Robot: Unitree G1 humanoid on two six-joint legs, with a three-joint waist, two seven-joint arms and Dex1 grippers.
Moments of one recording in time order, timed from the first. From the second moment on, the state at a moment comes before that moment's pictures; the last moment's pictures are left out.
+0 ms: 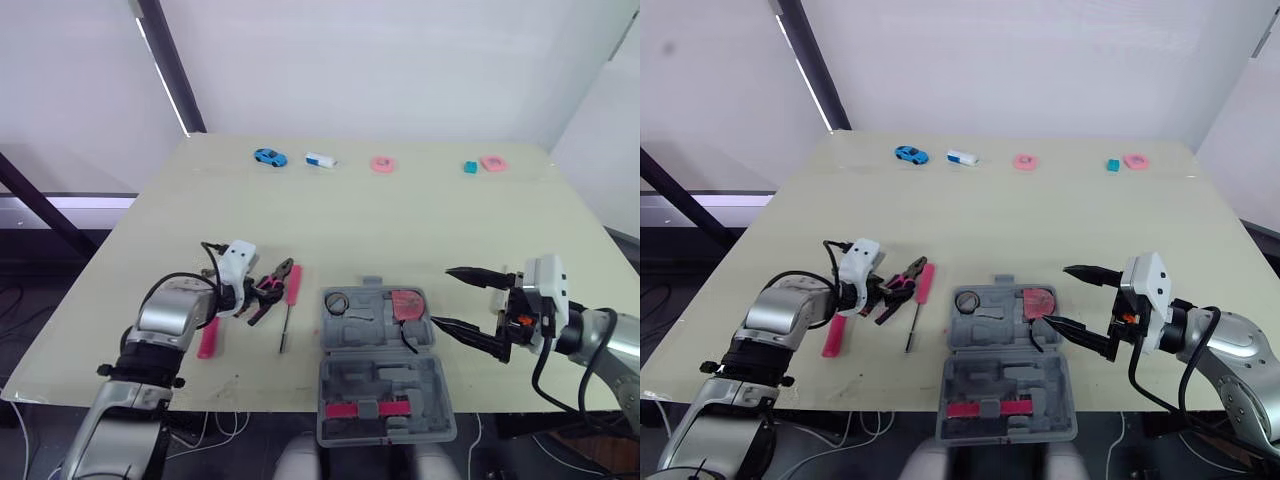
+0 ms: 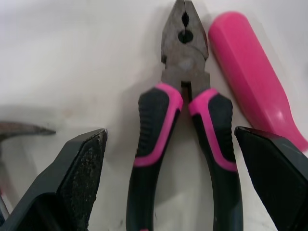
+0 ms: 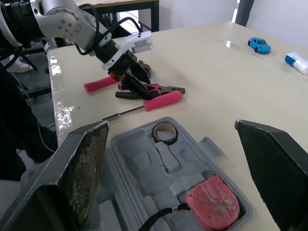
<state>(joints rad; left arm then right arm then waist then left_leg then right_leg) -0.53 0.64 -0.08 0.24 -0.26 0.88 -0.56 -0.02 -0.72 -0.16 -0.54 0.67 0.43 0.91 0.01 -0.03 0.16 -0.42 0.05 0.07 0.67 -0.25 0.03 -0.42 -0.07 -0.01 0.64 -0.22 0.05</state>
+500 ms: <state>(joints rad) -0.56 0.59 -0.07 0.28 -0.18 0.89 -0.54 -0.04 -0.72 -0.15 -0.61 0.69 0.41 0.93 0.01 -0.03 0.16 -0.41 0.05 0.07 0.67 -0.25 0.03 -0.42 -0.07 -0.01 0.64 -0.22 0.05</state>
